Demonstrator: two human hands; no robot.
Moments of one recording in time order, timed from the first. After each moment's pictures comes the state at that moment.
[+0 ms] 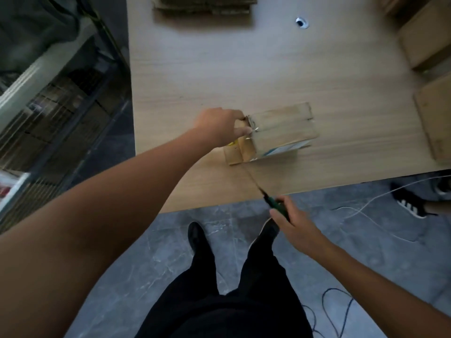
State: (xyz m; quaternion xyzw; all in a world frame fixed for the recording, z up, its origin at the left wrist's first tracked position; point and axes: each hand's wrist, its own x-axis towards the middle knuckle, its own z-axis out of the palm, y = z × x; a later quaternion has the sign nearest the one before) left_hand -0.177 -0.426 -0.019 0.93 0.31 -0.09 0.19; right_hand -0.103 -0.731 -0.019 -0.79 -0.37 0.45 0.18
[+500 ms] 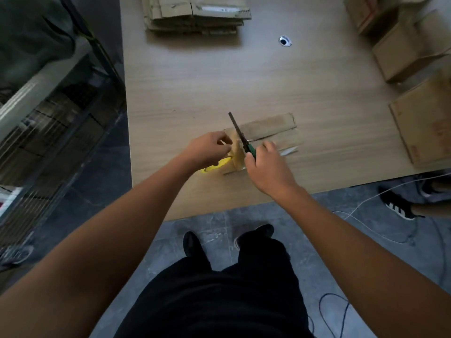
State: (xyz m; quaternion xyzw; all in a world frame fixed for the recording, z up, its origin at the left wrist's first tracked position) left_hand -0.198 -0.448 -0.019 0.80 0.39 -0.07 0.45; right_hand -0.087 -0.593 0.012 -0.87 -0.43 0.24 0.07
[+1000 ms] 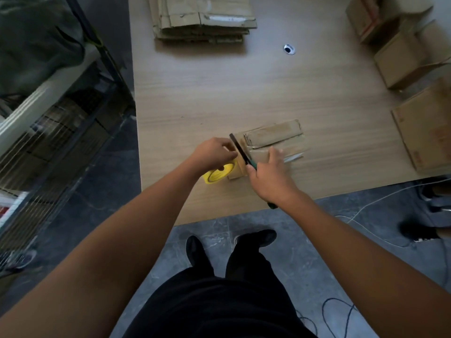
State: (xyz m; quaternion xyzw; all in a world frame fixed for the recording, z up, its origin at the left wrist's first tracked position) left_hand -0.202 -0.435 -0.030 0.77 0.40 -0.04 0.49; right_hand -0.101 -0.586 0.014 -0.86 -0.41 0.29 -0.04
